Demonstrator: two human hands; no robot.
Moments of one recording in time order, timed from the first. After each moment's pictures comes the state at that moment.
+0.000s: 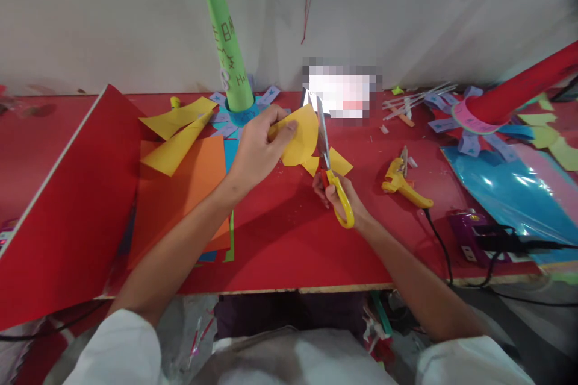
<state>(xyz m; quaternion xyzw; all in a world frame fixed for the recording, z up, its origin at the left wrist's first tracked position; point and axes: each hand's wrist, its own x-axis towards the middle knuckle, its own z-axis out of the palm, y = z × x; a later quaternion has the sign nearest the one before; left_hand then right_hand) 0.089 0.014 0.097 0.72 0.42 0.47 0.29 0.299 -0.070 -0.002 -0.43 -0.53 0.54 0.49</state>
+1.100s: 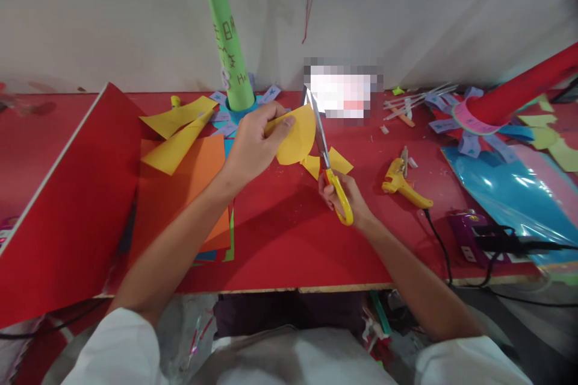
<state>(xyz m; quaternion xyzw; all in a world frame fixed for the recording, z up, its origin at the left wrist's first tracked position) 0.081 0.020 0.105 0.75 0.40 0.45 0.27 0.305 -0.069 0.004 -0.47 -0.54 0.53 0.46</state>
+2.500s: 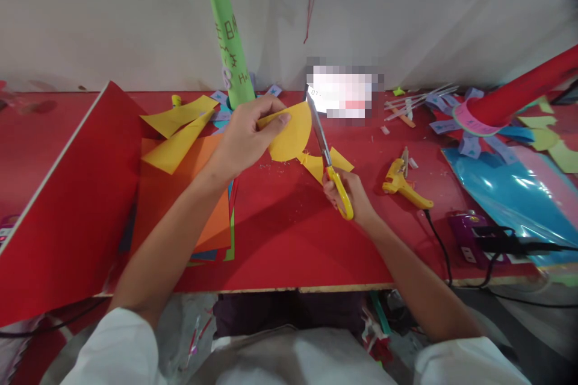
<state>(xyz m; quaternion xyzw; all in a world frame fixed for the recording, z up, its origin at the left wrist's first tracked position) 0.064 0.027 0.114 0.75 0.39 0.43 0.31 0.311 -0.066 0.008 -0.55 -0.57 0.45 0.41</state>
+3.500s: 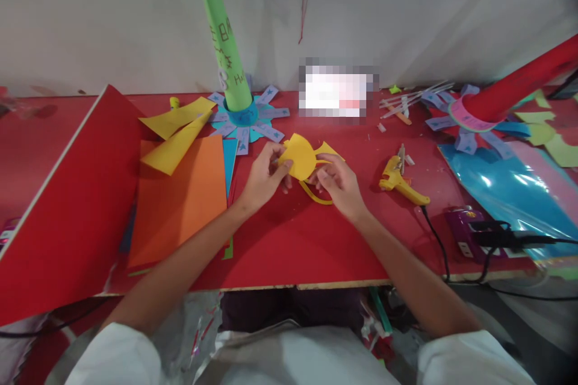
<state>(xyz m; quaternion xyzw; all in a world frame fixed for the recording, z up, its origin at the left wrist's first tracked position) 0.094 -0.019 0.020 0.58 0.36 0.47 0.56 0.304 -0.066 0.004 -0.47 -0.57 0.44 0.51</state>
